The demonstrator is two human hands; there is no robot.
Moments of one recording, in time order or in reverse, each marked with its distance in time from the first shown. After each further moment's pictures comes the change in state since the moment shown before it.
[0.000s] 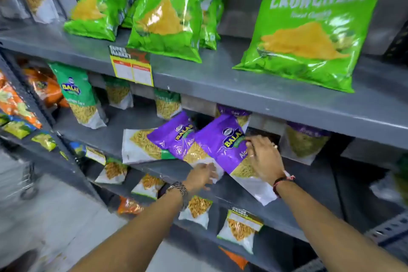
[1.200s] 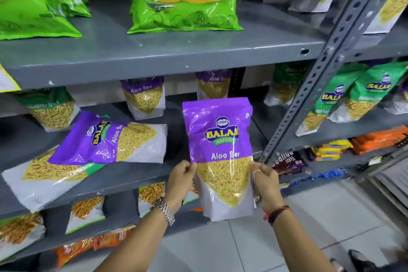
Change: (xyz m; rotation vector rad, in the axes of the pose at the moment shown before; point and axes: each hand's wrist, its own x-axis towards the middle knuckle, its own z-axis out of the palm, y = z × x) left_hand 0.003 -0.079 0.045 0.377 -0.243 0.255; right_hand -0.206 -0.017 -0.004 0.938 0.520 1.431
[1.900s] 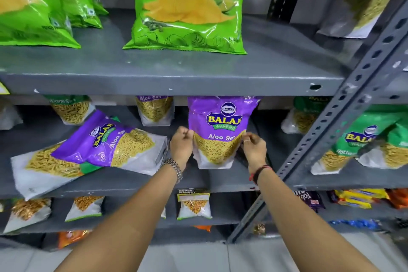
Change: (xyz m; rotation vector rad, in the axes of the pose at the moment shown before) left_hand 0.082 0.112 0.024 -0.074 0.438 0.084; right_hand 0.128 -0.091 0.066 -0.134 -0.138 -0.303
